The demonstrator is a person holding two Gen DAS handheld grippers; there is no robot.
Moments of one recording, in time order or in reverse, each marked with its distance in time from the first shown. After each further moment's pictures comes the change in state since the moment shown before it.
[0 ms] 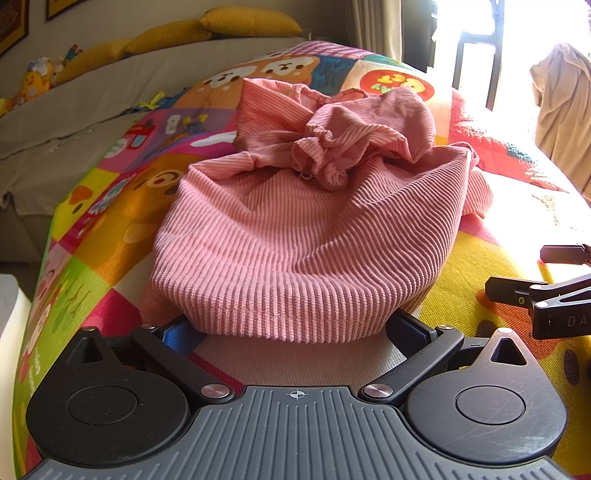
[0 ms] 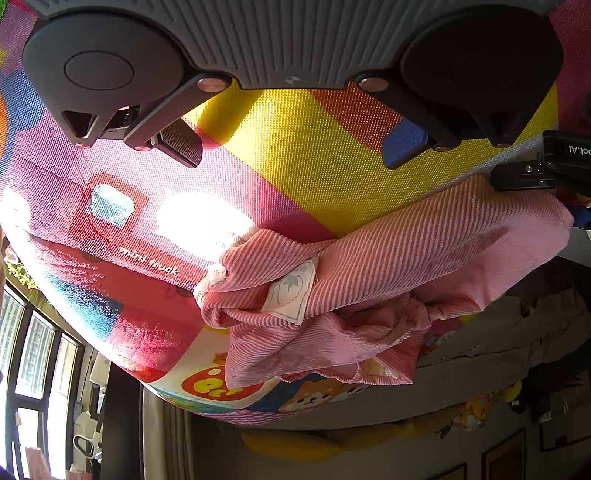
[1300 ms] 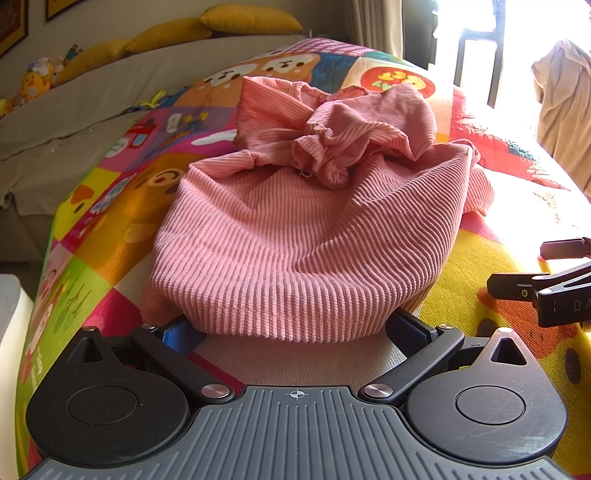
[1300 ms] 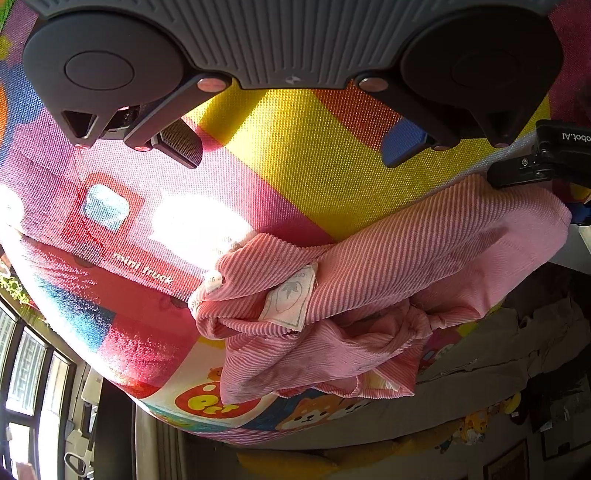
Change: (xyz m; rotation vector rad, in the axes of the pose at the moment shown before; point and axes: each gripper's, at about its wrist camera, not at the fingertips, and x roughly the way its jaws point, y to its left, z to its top) left arm 0.001 -0.001 0.002 0.003 0.015 0.004; right arm 0.006 -0.010 0.020 0.045 0.108 0.051
